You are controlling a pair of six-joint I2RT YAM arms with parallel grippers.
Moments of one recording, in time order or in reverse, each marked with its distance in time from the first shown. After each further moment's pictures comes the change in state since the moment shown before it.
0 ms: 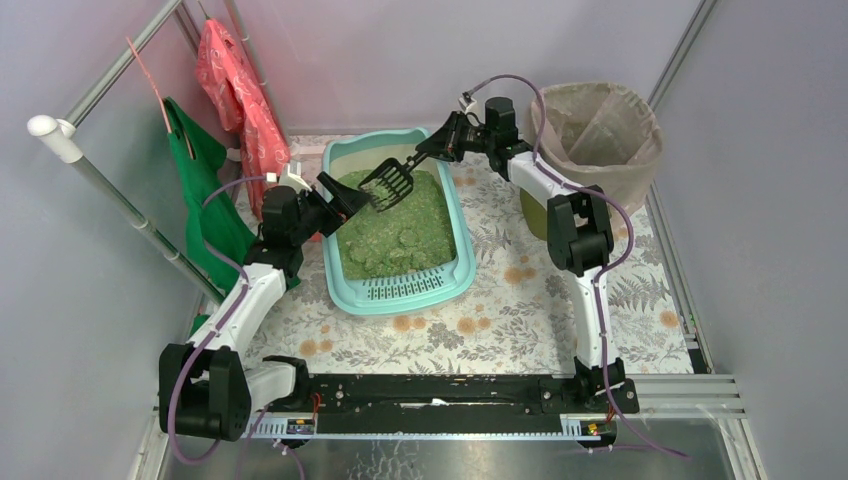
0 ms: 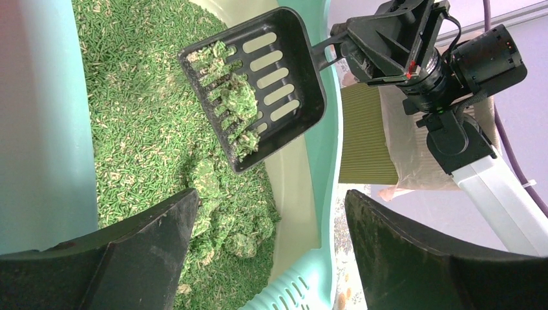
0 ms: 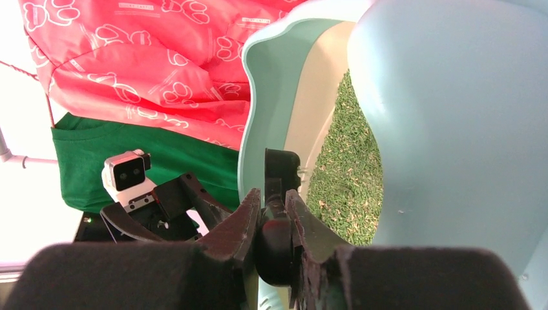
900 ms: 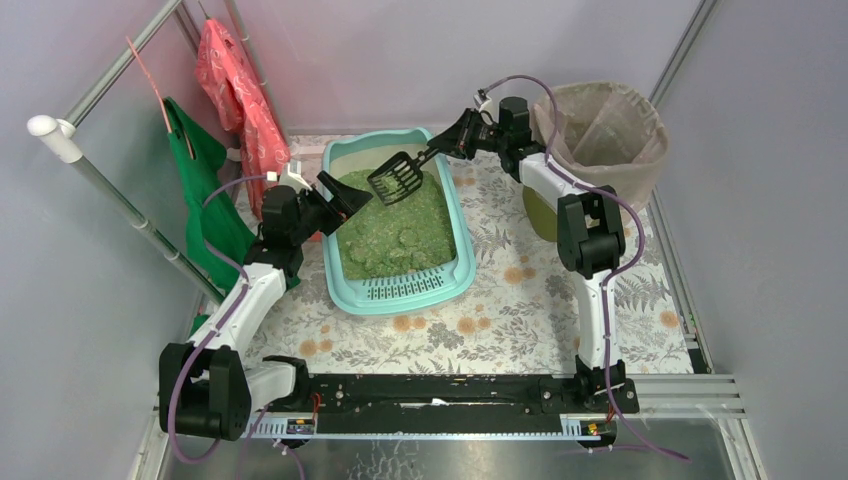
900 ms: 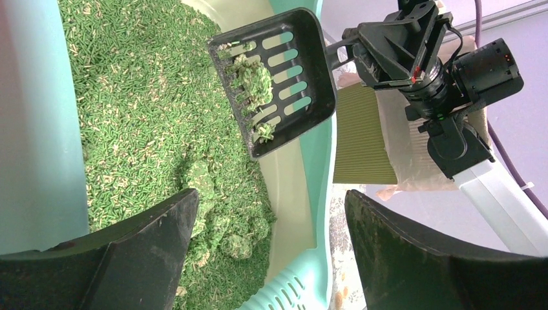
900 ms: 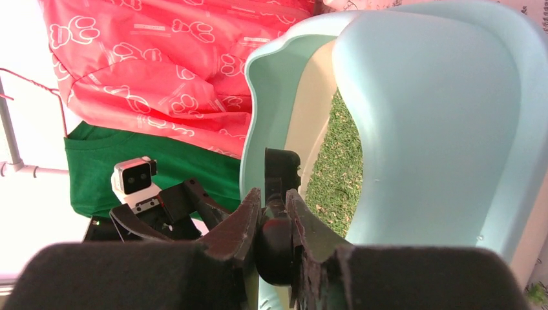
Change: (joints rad) left arm 0.000 0.002 0.000 0.016 0.010 -0.006; right arm -0.047 -0.071 -0.106 0.056 0.022 0.010
